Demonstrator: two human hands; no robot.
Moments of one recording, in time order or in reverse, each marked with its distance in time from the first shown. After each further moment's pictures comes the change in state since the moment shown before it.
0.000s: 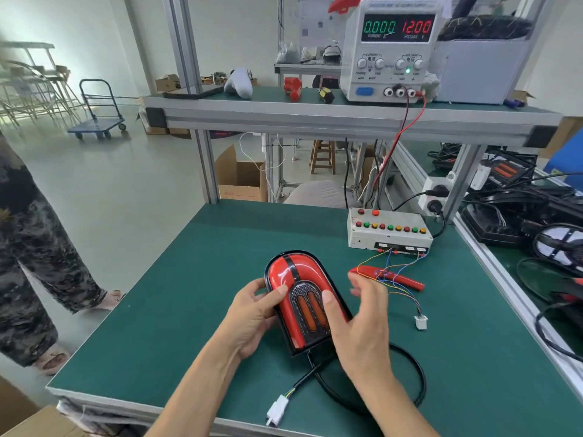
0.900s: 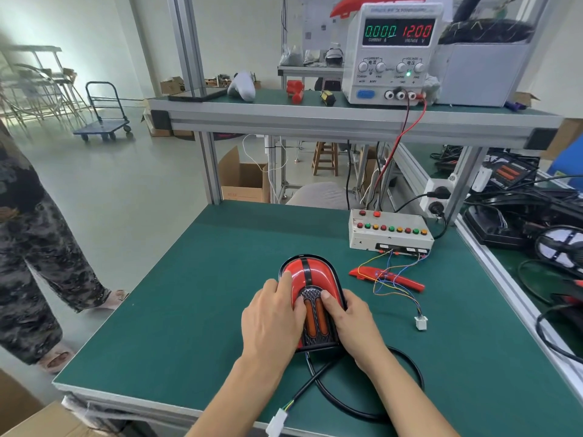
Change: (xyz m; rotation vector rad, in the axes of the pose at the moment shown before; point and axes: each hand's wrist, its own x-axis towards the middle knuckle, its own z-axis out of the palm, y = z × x) left_hand -0.022 -0.018 0.043 1.513 0.489 0.627; right_hand 0.024 0.026 0.013 0.299 -0.373 0.355
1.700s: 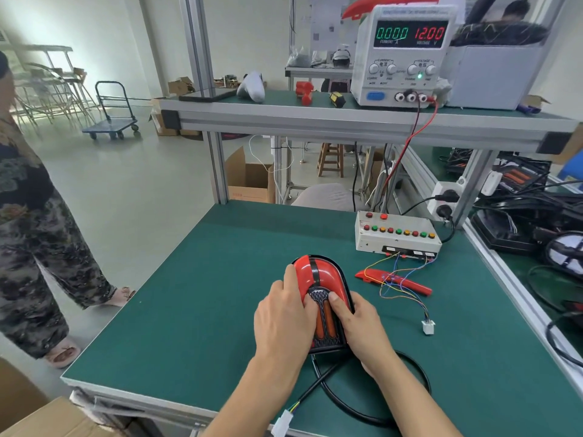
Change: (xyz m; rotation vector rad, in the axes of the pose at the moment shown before) left_hand 0.003 0.016 -0.006 -0.141 -0.024 -0.128; right_hand 0.001 0.002 0.001 0.033 0.007 0.003
